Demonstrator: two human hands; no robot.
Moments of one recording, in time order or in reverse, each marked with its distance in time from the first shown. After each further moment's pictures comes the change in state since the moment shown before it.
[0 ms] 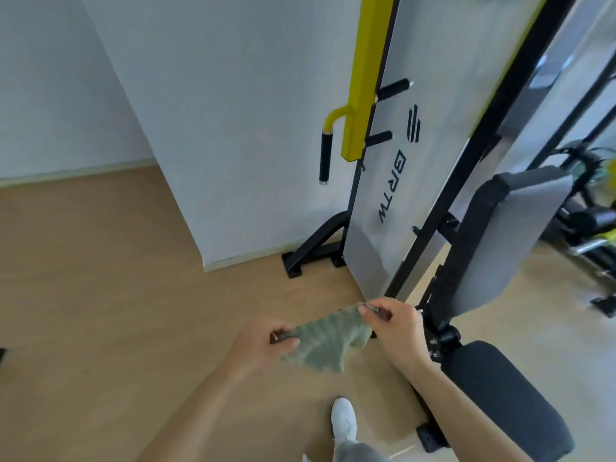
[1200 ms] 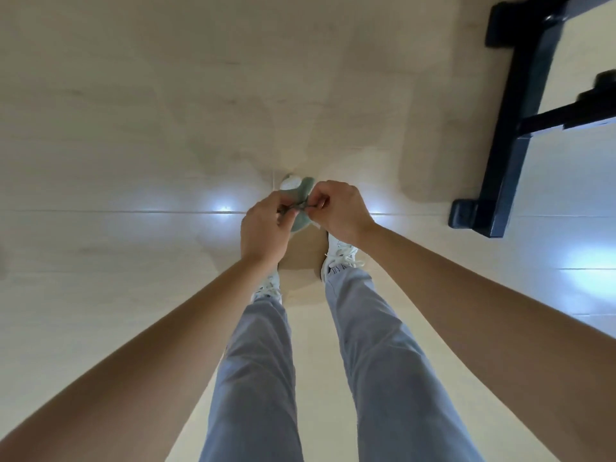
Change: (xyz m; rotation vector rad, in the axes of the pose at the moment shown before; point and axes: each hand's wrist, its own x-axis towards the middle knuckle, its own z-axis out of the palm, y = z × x) left_hand -0.027 -0.395 0.489 -0.184 0.174 -0.688; right_hand -0.131 0.508 0.374 -0.281 -1.024 0.220
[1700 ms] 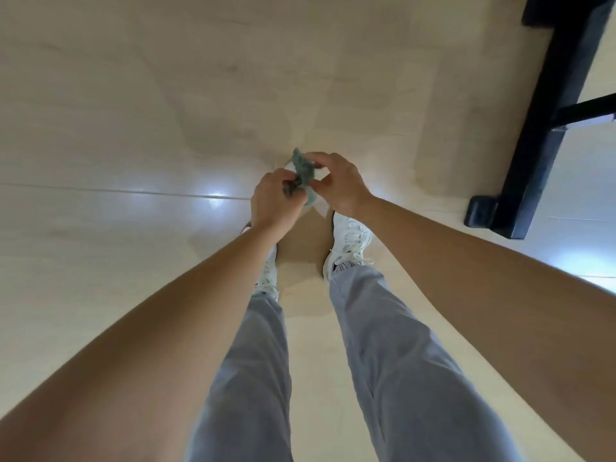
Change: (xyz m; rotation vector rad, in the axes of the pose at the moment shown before) left_hand 0.054 -0.052 0.056 -0.043 -0.054 -0.190; right_hand 0.066 0.046 0.049 -0.088 -0.086 0.025
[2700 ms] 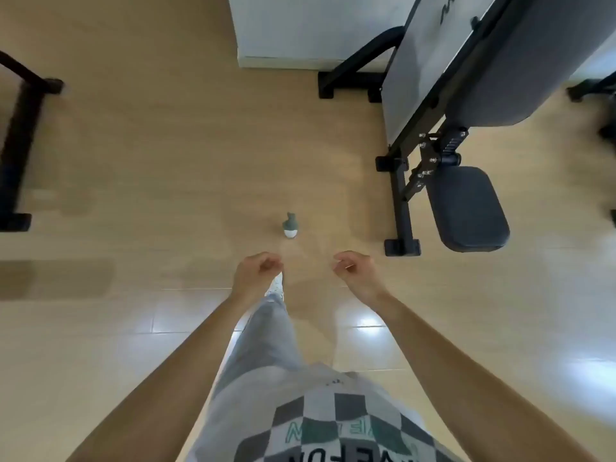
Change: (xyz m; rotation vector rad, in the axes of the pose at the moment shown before) left_hand -0.549 0.029 -0.202 -0.185 0.013 0.304; right_hand -0.623 -0.137 -0.035 0.324 0.404 -0.014
